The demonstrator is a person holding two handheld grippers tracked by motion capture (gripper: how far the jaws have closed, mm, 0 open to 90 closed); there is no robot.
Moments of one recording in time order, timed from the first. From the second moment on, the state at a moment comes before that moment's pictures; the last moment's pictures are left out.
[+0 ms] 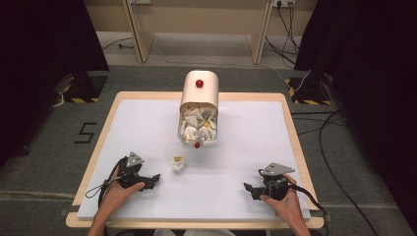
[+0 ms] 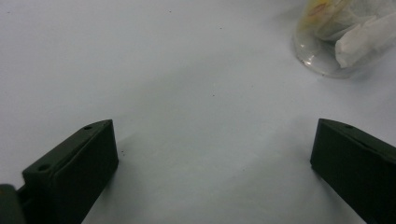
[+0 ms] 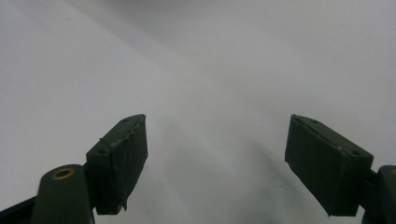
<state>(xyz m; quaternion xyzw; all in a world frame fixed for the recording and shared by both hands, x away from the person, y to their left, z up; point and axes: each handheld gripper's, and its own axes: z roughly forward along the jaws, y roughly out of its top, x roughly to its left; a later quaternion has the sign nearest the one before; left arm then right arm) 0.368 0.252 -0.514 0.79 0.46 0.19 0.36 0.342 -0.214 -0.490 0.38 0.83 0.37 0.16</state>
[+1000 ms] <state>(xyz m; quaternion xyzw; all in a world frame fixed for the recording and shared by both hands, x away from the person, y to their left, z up) 0.368 0.252 -0.514 0.79 0.46 0.19 0.36 0.336 -0.215 -0.503 0.36 0.85 0.36 0.15</state>
